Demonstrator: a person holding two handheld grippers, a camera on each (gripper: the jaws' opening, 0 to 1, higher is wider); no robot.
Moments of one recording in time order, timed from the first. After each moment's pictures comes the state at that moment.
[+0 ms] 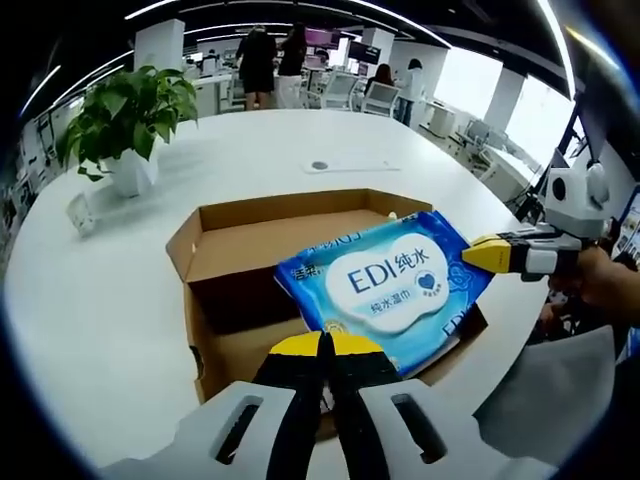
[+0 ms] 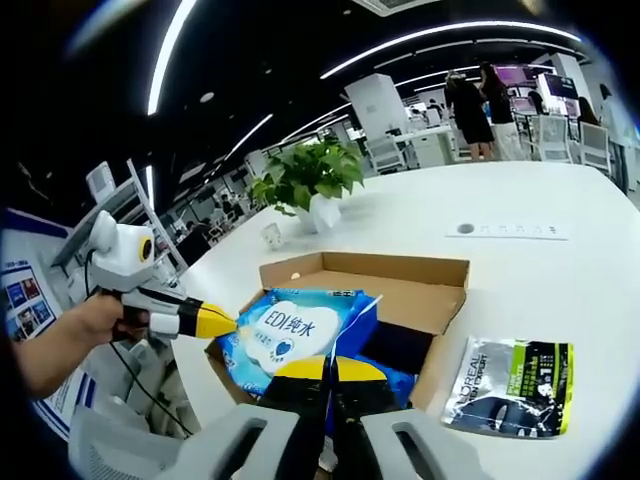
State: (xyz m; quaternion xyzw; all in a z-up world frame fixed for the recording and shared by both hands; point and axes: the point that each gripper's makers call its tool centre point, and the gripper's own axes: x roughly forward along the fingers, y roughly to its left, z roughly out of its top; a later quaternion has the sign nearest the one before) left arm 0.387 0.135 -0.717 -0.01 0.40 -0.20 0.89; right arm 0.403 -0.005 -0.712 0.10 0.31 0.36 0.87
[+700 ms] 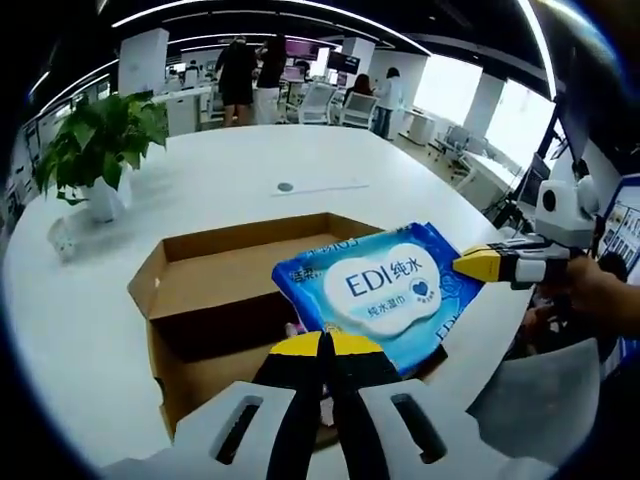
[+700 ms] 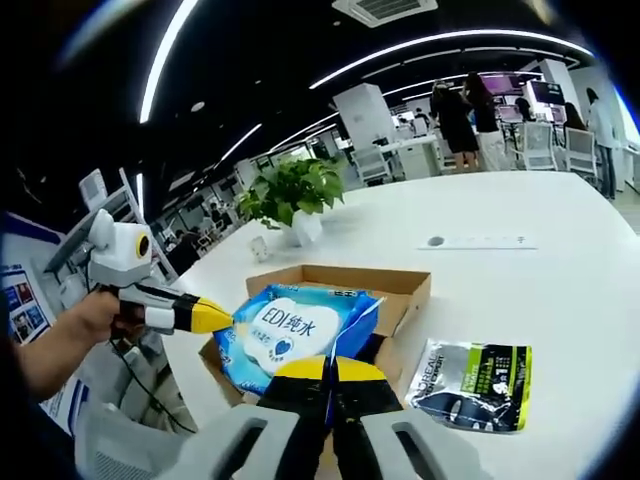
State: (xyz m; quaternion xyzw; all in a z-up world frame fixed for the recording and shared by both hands) left arm 0.397 0.081 -0.692 -0.02 0.38 -0.24 0.89; right arm 0.401 -0.059 -0.692 0.10 0.30 0.33 0.89
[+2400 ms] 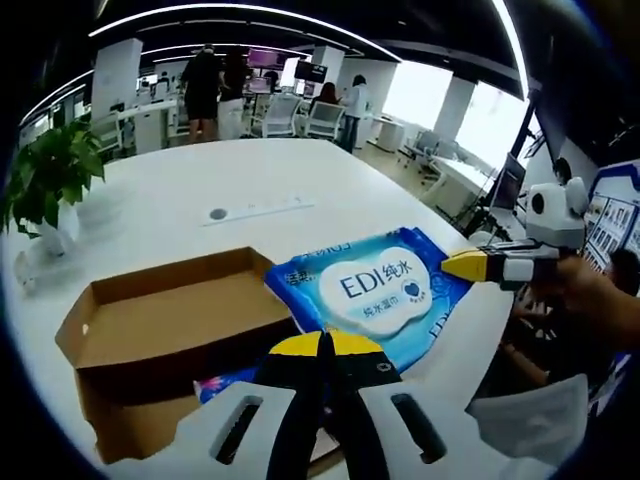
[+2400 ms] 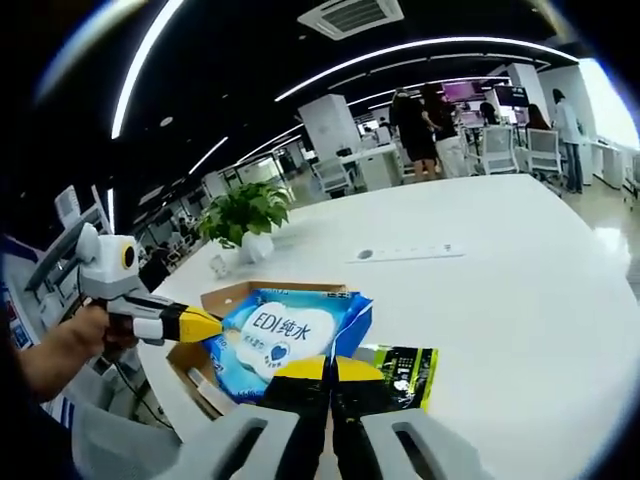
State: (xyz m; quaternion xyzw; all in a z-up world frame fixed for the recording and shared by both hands) left arm 0.419 -0.035 -0.683 -0.02 0.35 -0.30 0.89; right arm 0.415 -0.179 -0.681 0.11 0.29 0.26 0.91
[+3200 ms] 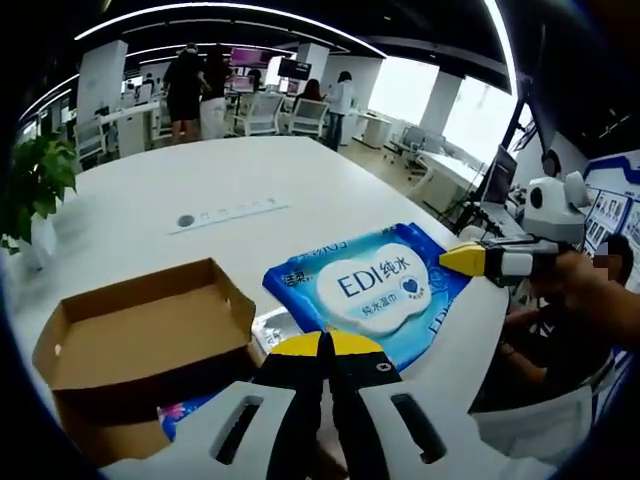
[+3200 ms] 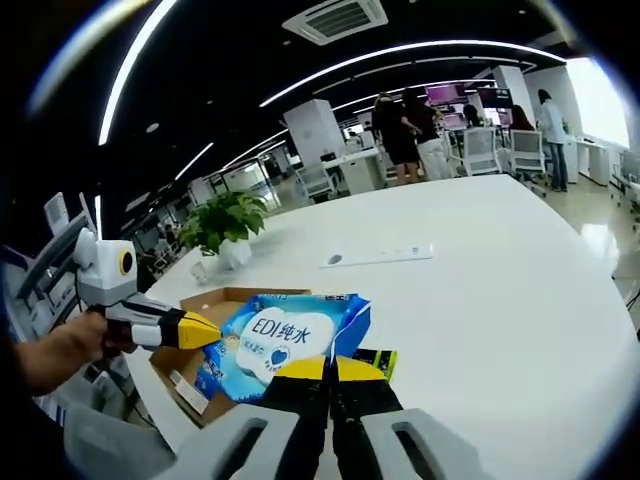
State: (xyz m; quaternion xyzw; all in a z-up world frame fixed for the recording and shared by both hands) left arm 0.436 -0.088 -0.698 -0.02 0.35 -0.33 0.87; right arm 0.426 -0.230 -0.690 0.12 0.29 0.22 0.92
